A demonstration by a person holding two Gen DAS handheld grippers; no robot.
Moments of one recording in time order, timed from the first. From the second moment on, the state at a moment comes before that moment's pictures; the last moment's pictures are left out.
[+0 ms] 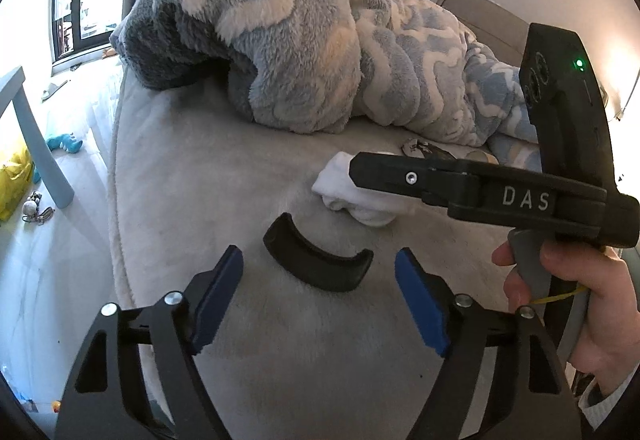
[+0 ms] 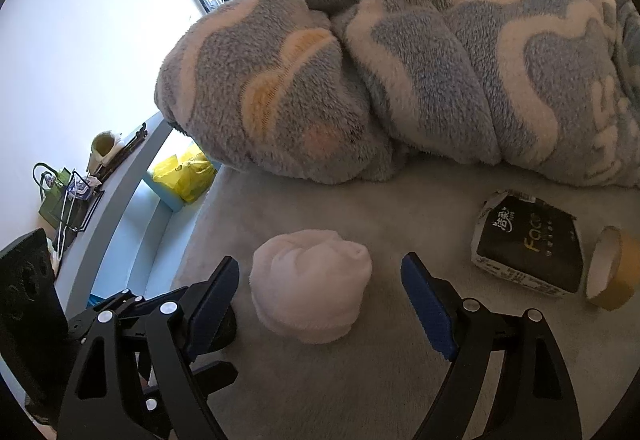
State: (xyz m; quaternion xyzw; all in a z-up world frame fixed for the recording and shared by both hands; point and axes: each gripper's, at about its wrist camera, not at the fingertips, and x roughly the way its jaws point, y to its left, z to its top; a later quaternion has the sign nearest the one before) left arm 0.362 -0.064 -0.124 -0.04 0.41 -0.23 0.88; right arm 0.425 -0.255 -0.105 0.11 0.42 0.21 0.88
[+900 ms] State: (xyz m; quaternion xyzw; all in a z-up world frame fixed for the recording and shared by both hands) left arm 0.369 -0.062 -0.126 -0.04 0.40 -0.23 0.89; right arm 0.435 -0.243 -0.117 0.13 0.45 0.23 0.85
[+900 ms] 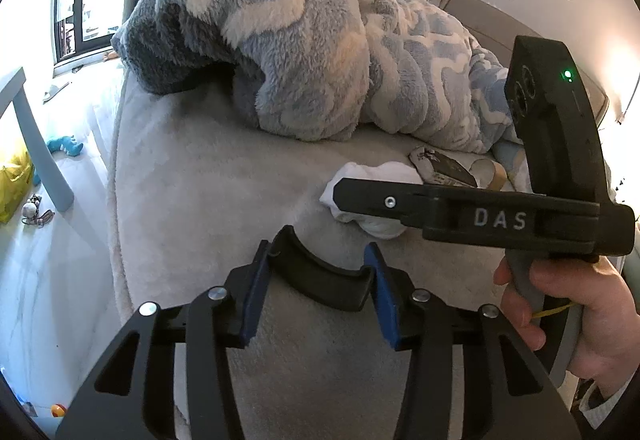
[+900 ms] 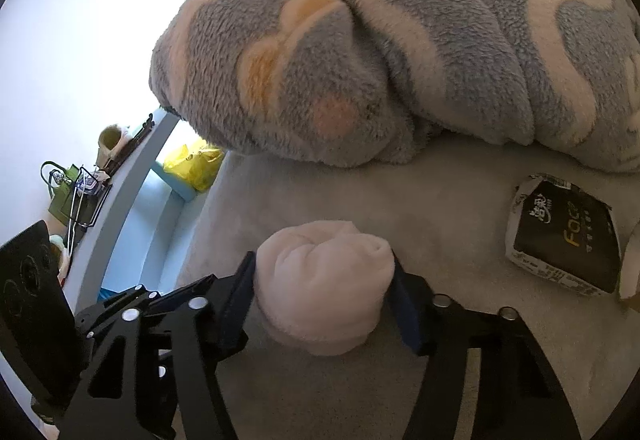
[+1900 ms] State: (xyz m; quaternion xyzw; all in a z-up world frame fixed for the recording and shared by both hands) left arm 0.301 -0.038 -0.085 -0.04 0.37 -0.24 0.90; right arm 0.376 -0.237 -0.079 0.10 0.40 0.18 0.89
